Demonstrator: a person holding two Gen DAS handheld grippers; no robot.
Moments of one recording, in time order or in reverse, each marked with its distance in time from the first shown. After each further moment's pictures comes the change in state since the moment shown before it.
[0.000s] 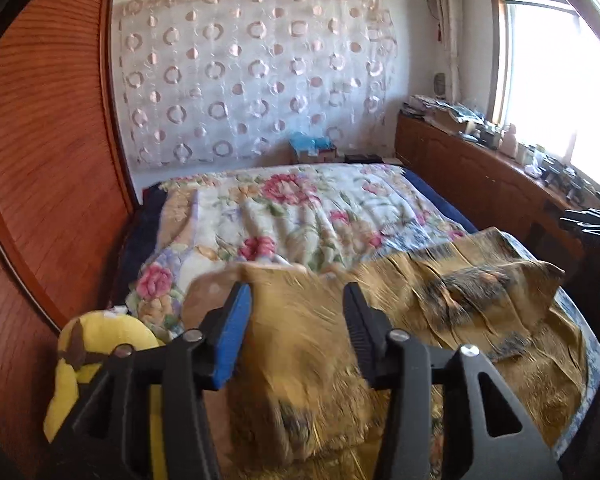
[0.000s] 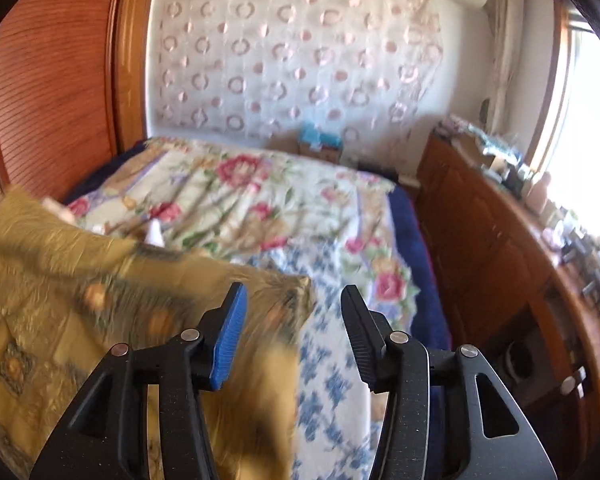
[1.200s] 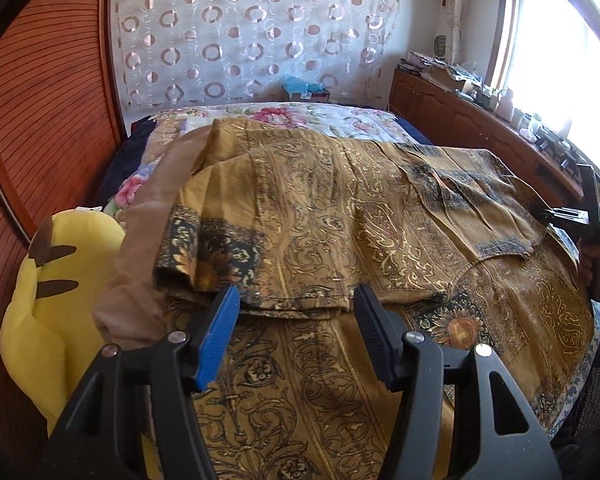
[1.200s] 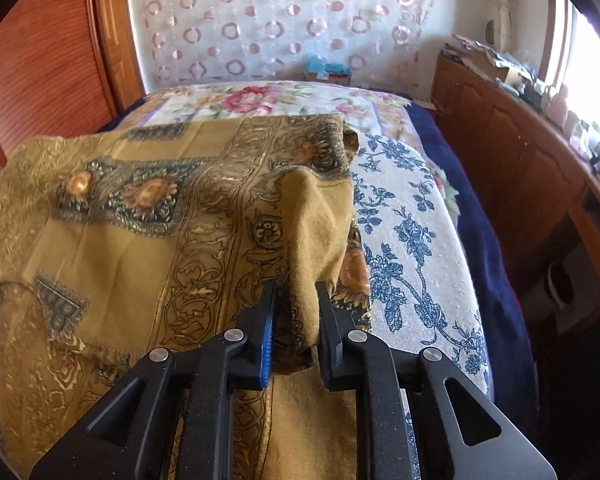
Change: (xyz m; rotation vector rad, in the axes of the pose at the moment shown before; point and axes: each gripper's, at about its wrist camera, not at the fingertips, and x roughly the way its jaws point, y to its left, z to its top) left arm 0.008 -0.010 -0.108 -0.055 0.165 -0.019; right arm 0.060 0.027 -0.115 0.125 0.180 0.068
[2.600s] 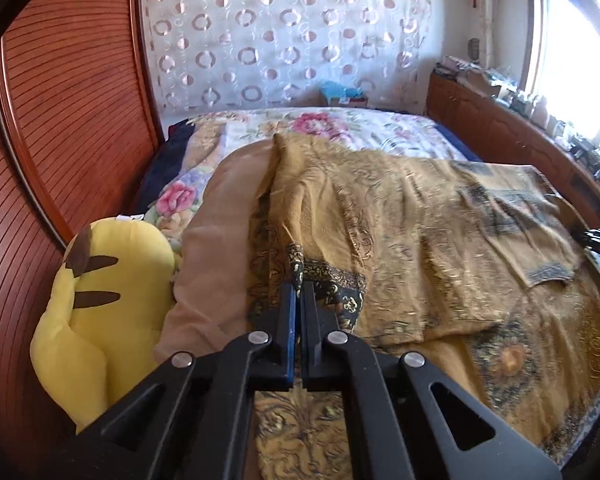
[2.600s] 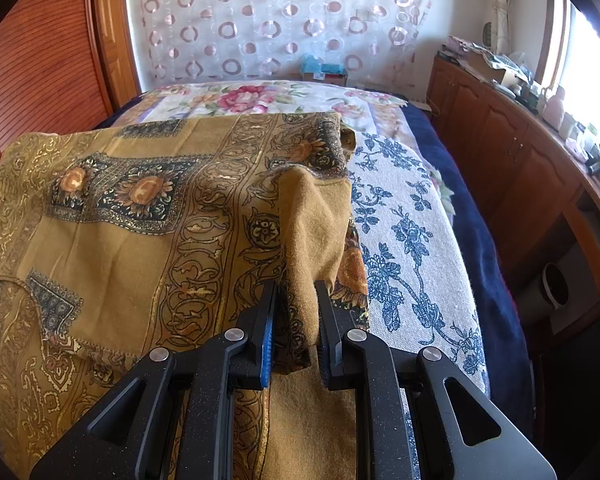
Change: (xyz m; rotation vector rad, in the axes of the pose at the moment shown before) left arm 0.004 0.029 0.021 -0.017 -0.011 0.122; right arm 0.003 0.000 -0.005 -0.001 0.003 -0.015
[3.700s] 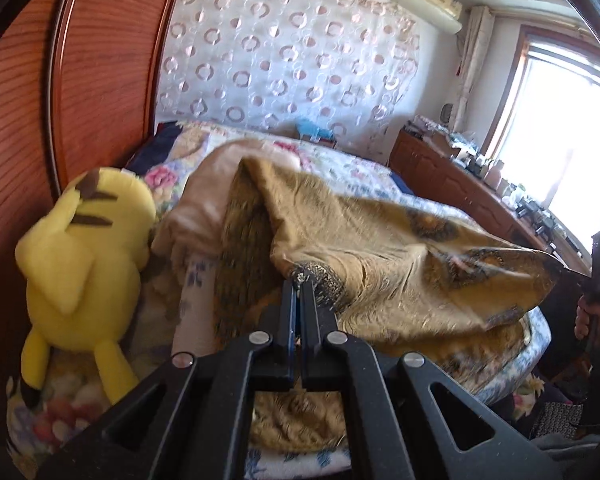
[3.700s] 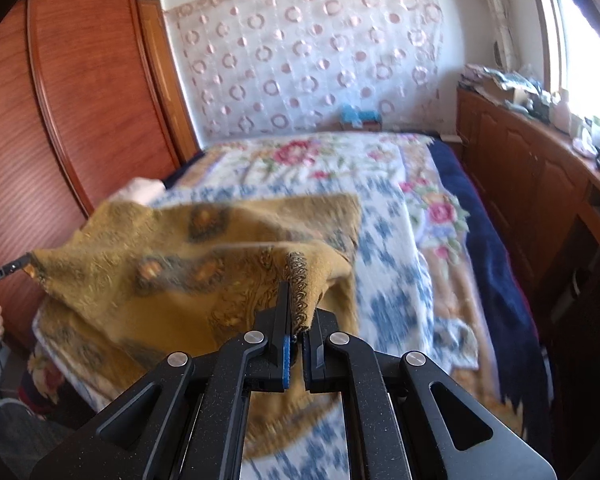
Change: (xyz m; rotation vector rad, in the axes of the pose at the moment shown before) left arm -0.119 0.003 -0.103 -0.194 -0.125 -0.184; right arm -0.172 -0.044 -0.061 0.052 -0.167 0.225
